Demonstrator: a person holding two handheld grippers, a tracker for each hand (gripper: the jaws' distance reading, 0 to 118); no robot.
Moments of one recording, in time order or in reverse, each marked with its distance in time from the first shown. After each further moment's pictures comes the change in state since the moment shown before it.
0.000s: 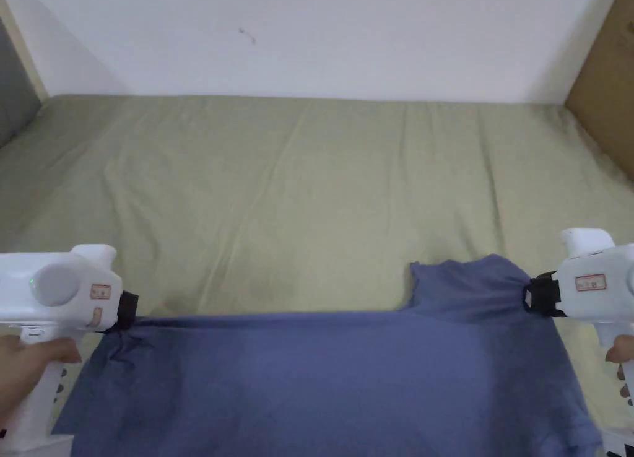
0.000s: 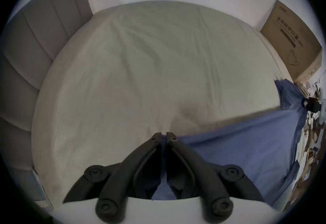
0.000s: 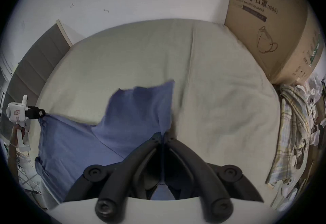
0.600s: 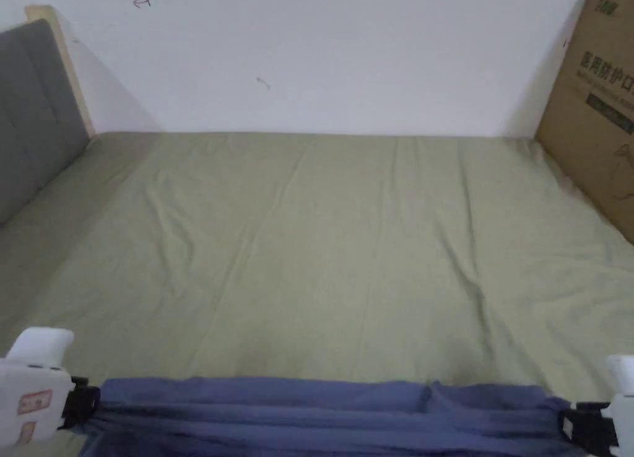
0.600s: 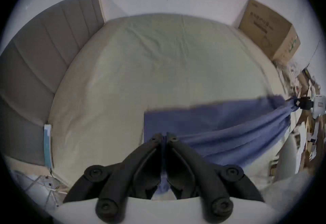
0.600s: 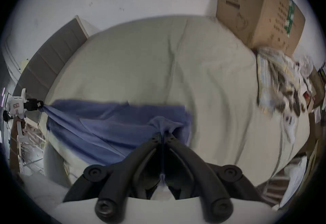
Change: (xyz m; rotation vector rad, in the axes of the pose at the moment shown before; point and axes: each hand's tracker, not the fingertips) left arm -0.026 -0.206 0.154 0.019 -0.006 -0.091; right arm 0.005 -0.233 0.142 -0.094 0.053 -0.021
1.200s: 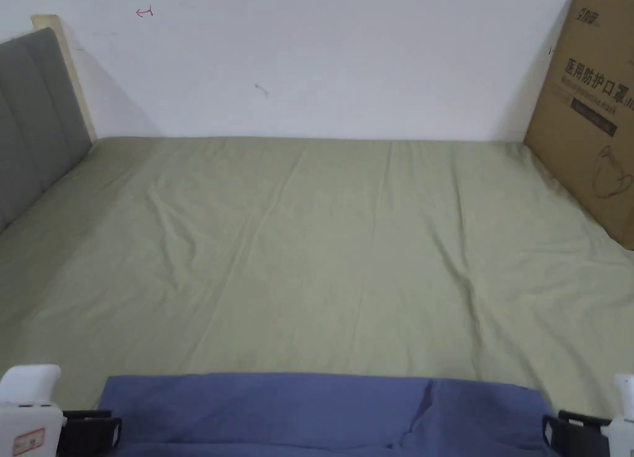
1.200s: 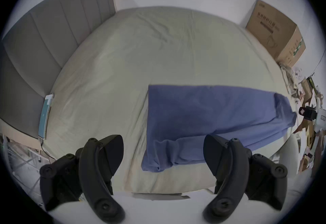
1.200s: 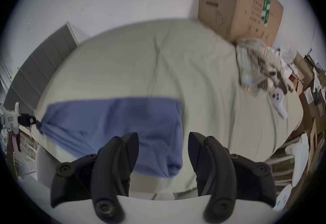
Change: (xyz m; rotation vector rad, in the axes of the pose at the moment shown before) left arm -0.002 -0.040 0.024 0.072 0.009 0.128; right arm -0.019 -0.030 0.035 0.240 -0.110 -0.059
